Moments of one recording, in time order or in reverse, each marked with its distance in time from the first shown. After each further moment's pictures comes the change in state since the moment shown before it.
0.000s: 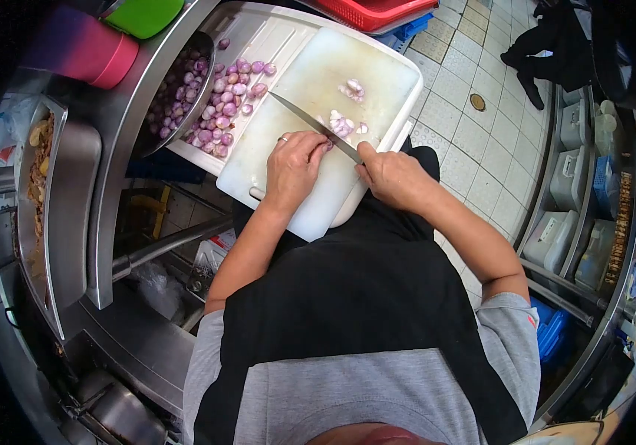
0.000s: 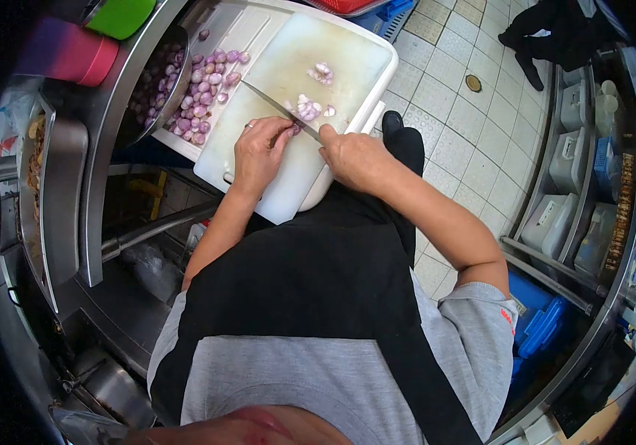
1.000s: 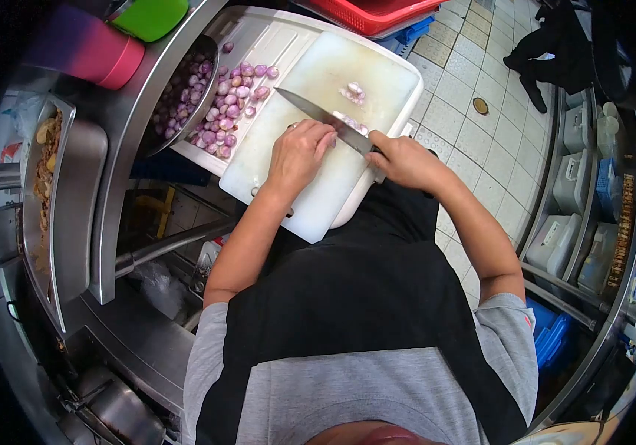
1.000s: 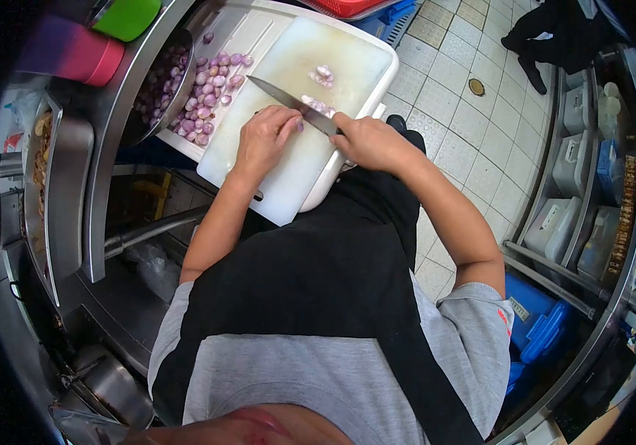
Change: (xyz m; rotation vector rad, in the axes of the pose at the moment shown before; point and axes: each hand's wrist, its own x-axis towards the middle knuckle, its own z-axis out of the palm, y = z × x) left_hand 0.020 -0.003 0.001 0.018 -0.106 0.035; right_hand 0.012 0.046 0.001 0.166 0.090 -0.101
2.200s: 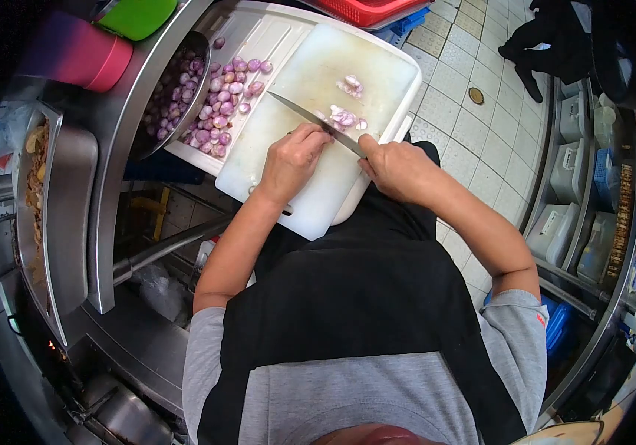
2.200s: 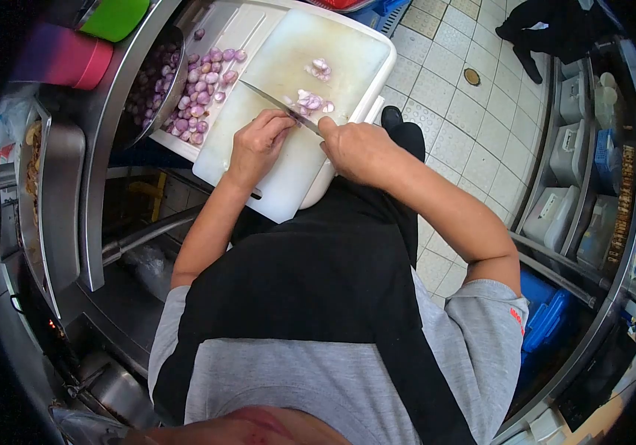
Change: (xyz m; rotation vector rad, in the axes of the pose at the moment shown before) left_hand -0.012 -0.007 -0.005 -0.019 0.030 0.187; right_hand -0.005 -0.054 -0.009 -0.224 -0.144 0.105
